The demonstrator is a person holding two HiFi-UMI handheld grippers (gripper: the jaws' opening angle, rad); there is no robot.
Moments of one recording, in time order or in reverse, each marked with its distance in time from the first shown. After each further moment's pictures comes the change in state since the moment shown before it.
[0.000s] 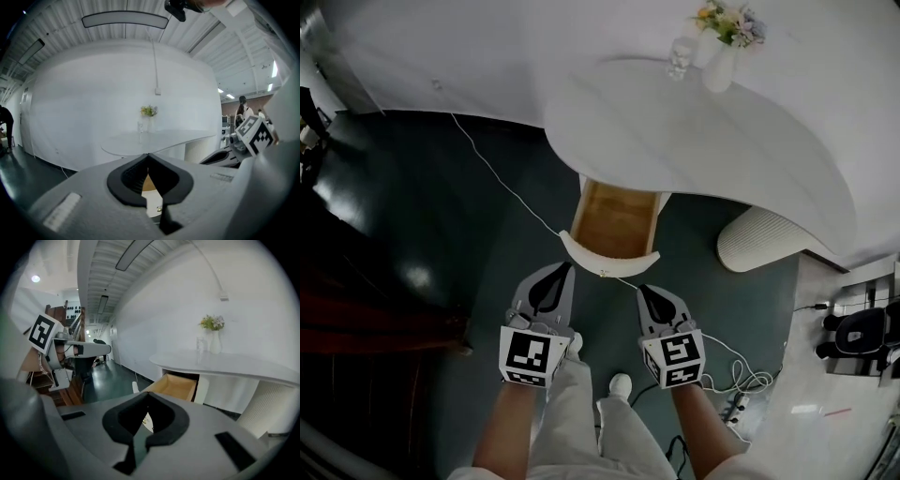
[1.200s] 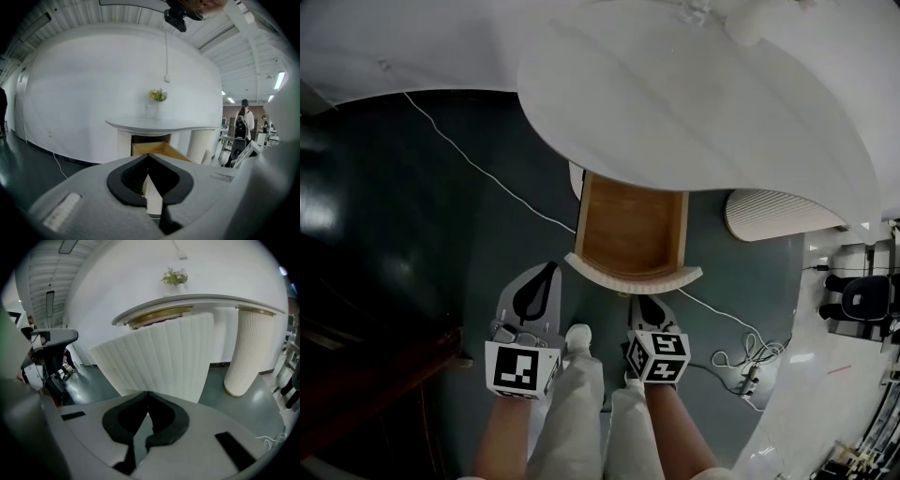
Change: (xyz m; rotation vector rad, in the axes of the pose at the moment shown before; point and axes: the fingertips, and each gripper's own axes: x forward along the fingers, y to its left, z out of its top) left arm 0.099 0.101 -0.115 -0.092 0.086 -0.076; right arm 0.158 -0.013 -0.140 0.441 0.220 -0.278
